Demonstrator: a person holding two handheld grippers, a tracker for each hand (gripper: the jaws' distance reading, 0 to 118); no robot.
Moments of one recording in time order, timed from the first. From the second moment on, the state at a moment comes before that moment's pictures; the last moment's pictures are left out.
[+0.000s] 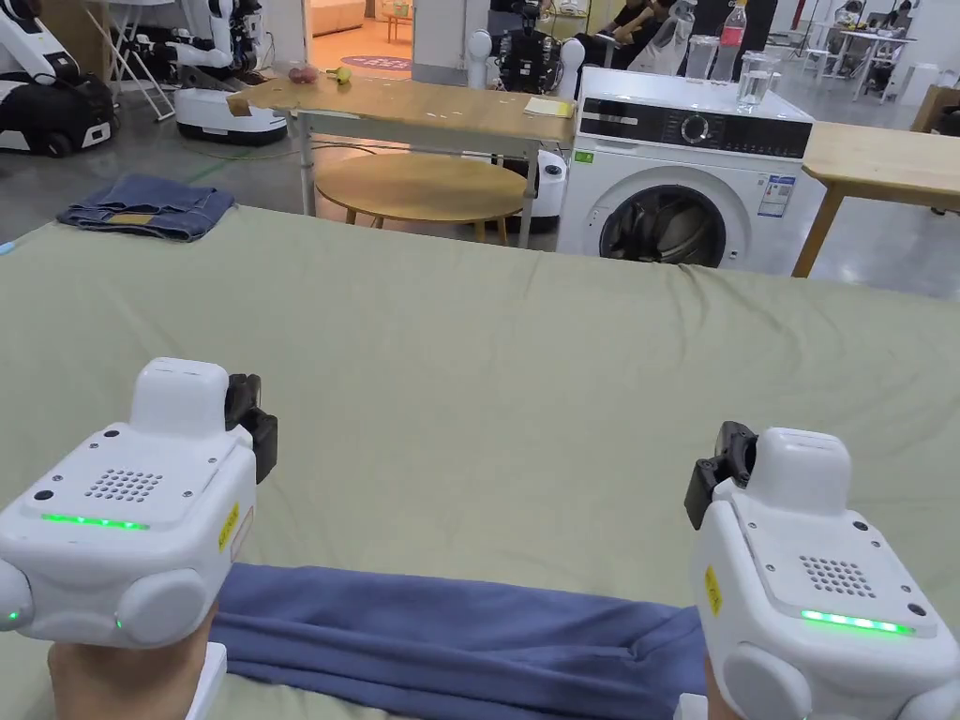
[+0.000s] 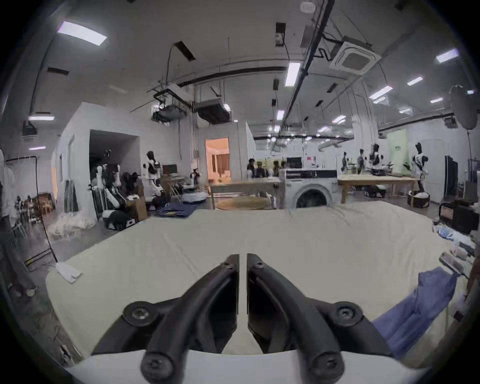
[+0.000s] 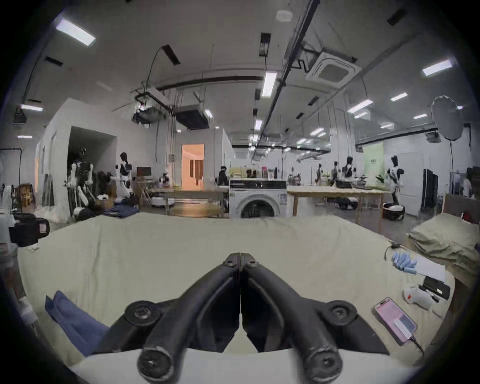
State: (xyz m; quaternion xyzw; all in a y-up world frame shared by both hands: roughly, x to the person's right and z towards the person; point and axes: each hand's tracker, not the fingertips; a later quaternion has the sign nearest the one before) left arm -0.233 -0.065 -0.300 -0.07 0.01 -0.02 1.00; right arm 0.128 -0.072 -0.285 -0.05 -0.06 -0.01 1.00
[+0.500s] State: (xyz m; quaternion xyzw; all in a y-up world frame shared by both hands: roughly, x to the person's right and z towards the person) left arm -0.315 -0.083 -0.317 -0.30 -0.05 0.06 0.95; right arm 0.118 -0.080 -0.299 -0.08 -0.04 0.00 1.00
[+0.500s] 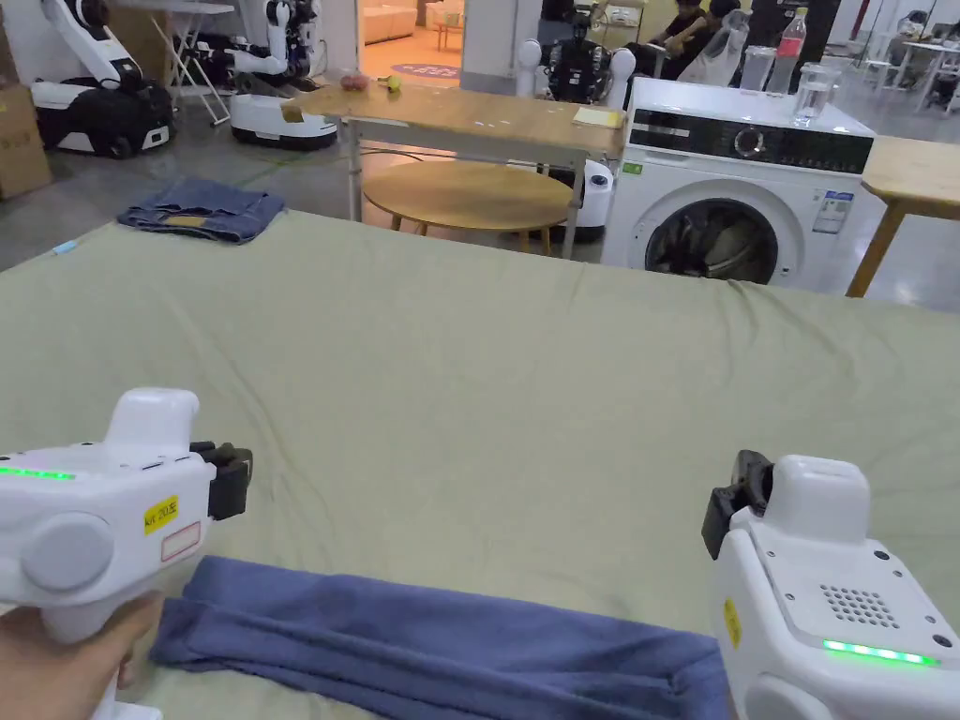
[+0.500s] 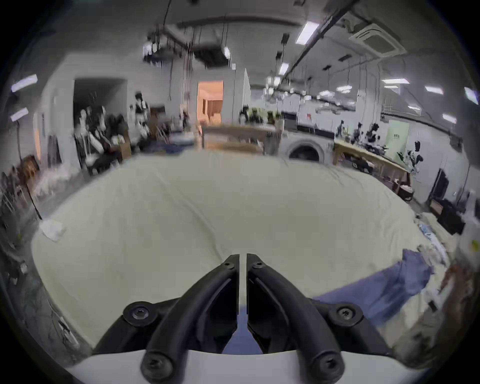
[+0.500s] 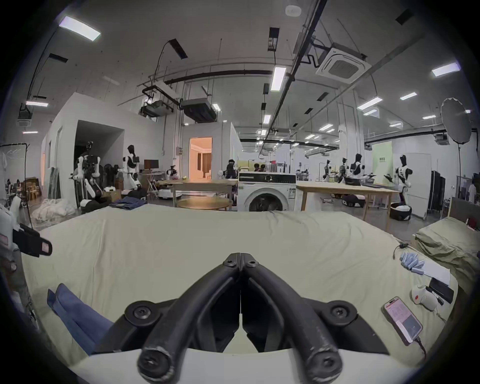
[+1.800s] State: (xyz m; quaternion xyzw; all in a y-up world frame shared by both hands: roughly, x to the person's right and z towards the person) left arm -0.423 -0.221 -0.372 -0.49 -0.25 0.36 0.75; right arm 0.119 -0.111 -0.311 -0.14 -0.01 0.01 0.99
